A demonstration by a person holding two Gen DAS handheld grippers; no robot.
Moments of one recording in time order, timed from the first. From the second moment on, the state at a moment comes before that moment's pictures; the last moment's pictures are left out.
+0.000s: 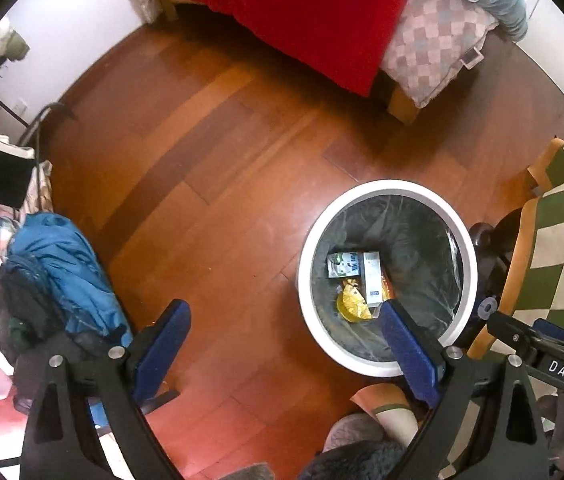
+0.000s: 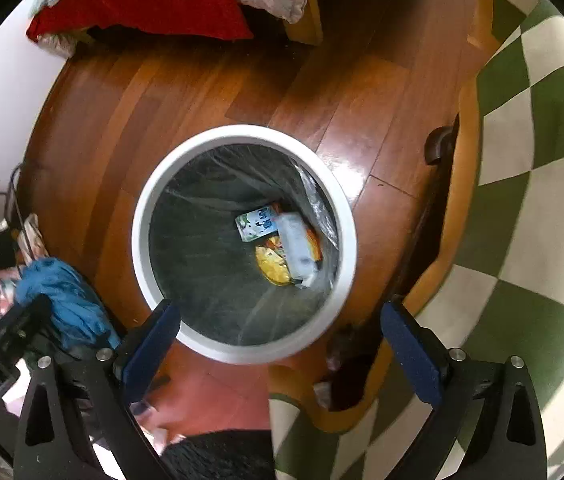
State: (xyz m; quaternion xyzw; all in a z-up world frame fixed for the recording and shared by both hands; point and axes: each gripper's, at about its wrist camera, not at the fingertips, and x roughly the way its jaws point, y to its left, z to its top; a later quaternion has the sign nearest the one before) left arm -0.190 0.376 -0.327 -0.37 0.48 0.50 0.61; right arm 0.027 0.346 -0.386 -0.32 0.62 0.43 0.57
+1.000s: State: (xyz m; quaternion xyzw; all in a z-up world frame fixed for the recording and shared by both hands) left arm -0.182 0.261 -0.160 -0.28 0.40 0.51 0.71; right arm 0.007 0.213 -0.201 -0.26 0.54 0.51 0.62
